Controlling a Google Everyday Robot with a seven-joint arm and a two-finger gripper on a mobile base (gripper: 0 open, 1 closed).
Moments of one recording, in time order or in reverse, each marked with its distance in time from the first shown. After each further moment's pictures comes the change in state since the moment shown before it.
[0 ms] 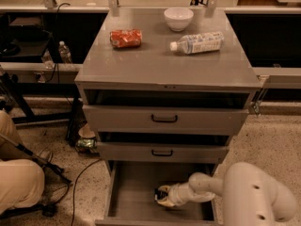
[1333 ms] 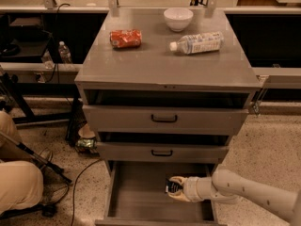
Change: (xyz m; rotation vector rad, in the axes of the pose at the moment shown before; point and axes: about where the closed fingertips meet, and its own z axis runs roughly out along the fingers) arm -0.090 0.027 -0.158 0.150 -0.077 -0.114
